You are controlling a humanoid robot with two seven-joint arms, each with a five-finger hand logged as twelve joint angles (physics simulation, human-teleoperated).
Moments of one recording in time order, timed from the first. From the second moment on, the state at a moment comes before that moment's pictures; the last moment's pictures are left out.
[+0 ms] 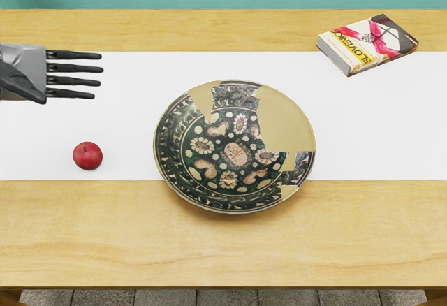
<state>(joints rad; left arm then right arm) -1.25 1.13 -0.17 -1.30 -0.47 -0.61 0.61 -0.08 0.00 0.00 0.21 -0.20 0.11 -0.40</state>
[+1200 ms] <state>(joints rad) -1.22 0.95 -0.05 -1.72 0.95 0.00 0.61 -0.08 0.00 0.00 0.21 -0.20 0.10 -0.40</state>
